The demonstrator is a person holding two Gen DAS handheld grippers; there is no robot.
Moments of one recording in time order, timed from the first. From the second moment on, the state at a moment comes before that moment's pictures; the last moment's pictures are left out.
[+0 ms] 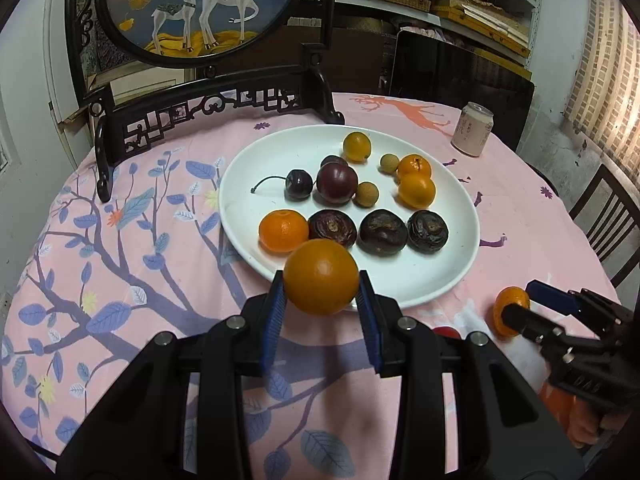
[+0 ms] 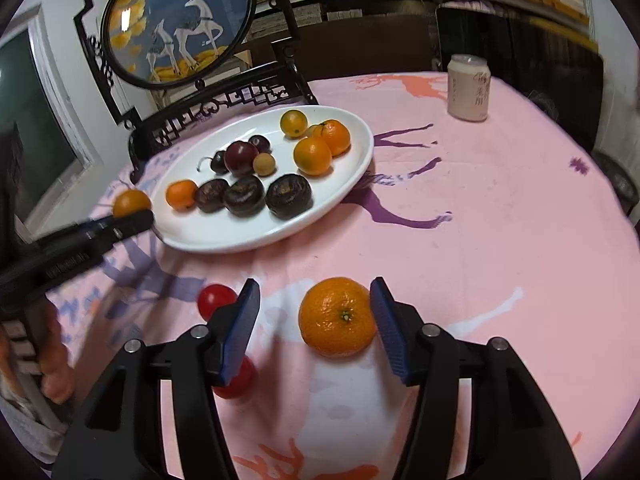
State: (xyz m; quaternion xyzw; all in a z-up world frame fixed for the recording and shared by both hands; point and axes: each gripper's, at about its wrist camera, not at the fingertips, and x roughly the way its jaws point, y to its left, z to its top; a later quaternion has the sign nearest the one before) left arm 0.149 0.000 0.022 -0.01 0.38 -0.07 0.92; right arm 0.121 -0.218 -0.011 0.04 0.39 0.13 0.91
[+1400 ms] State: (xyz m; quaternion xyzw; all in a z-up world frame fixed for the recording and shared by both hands) left arm 0.175 -0.002 0.024 -0.01 0.37 -0.05 0.93; right arm 0.166 -0.222 0.028 0.16 0.35 0.19 0.90
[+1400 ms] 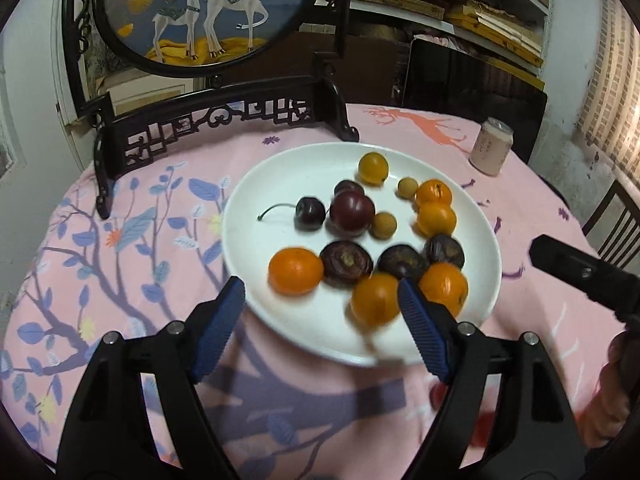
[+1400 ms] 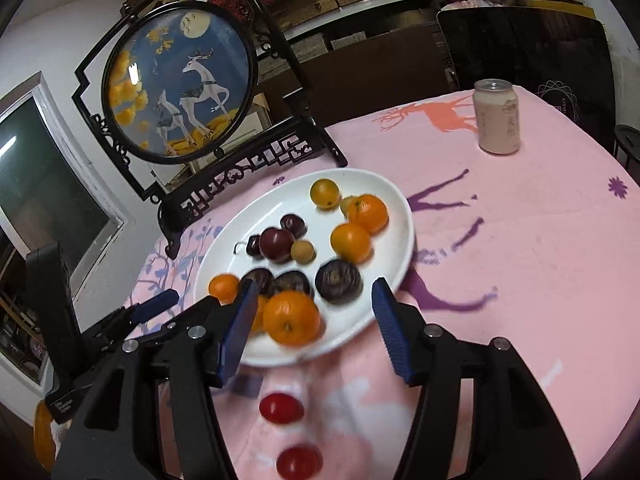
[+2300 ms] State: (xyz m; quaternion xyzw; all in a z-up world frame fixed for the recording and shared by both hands) left arm 0.104 -0.005 0.012 0.03 0.37 -0.05 0.93; right arm 0.078 -0.167 -0.033 -0.03 0.41 0.21 0.89
